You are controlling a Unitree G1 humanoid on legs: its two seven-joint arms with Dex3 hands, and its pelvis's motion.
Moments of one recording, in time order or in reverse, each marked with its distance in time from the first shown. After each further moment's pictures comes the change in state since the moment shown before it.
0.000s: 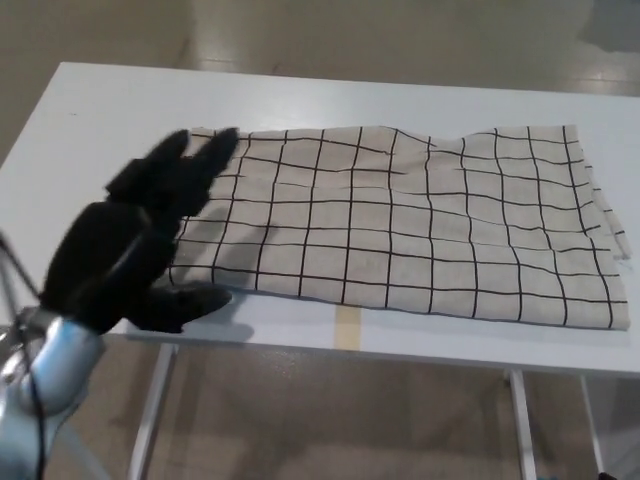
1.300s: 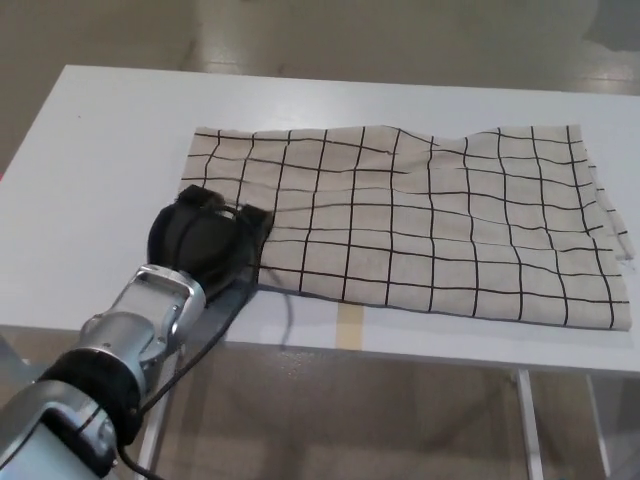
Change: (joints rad) left_arm -0.529 -0.098 -0.669 0.913 0.347 0.386 0.380; right_arm 0.039 -0.011 0.027 0.007 -0.022 -0.024 -0.003
